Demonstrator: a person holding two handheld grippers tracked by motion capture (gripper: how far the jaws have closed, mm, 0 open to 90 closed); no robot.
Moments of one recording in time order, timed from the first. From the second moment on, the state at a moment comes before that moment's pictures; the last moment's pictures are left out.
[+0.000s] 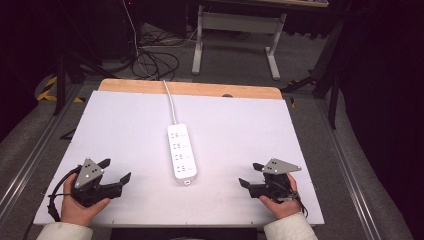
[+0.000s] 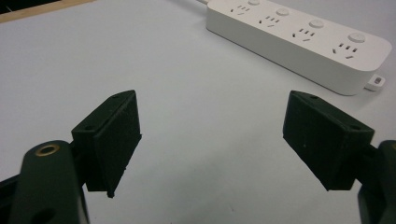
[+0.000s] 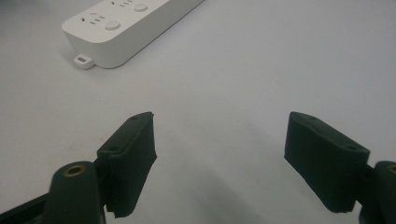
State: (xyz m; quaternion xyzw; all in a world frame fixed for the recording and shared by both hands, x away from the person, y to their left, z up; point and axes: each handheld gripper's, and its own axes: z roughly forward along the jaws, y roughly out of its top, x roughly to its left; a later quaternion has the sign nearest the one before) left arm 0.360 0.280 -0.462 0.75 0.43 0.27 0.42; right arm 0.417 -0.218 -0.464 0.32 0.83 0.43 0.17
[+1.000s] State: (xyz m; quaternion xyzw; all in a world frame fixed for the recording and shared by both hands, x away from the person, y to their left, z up) left arm 0.358 0.280 -0.457 0.75 0.44 0.24 0.43; right arm 0.412 -0.218 -0.462 0.27 0.83 0.46 0.18
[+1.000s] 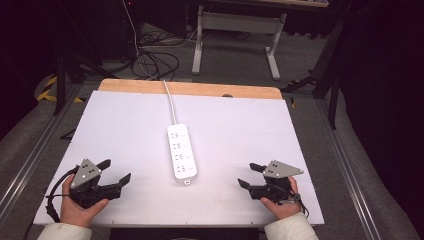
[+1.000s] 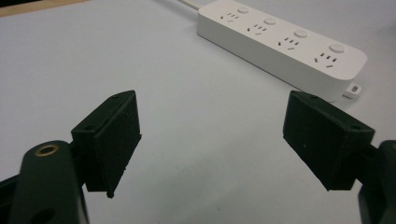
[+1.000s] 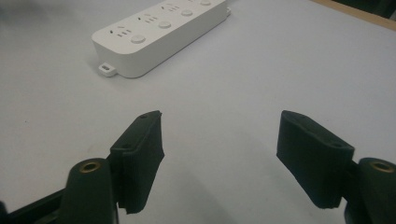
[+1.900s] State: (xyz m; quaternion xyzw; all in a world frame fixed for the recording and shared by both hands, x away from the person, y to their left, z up) left arm 0.379 0.256 -0.425 0.78 0.42 0.22 0.40; right arm 0.415 -0.216 -0.466 0.26 0.83 0.46 0.16
